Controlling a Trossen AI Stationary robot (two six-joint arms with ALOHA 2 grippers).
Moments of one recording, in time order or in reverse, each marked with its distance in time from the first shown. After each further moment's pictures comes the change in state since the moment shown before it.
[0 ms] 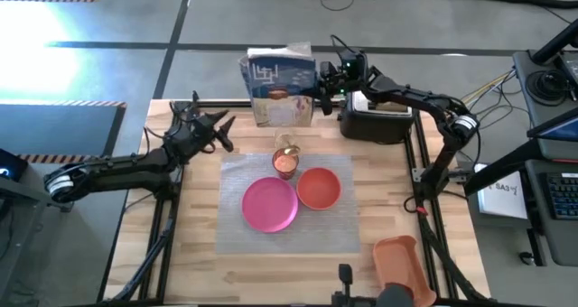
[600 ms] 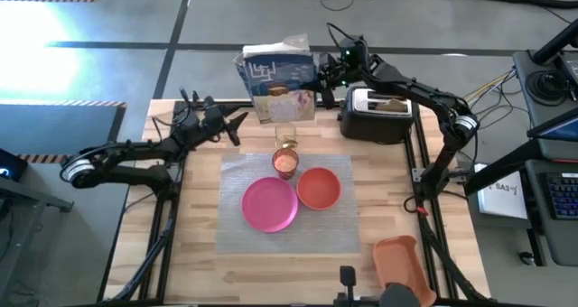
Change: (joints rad) left arm 0.144 0.300 0.103 0.214 0.353 -0.068; right arm 0.005 -0.003 0.199 -0.293 -0.006 -0.136
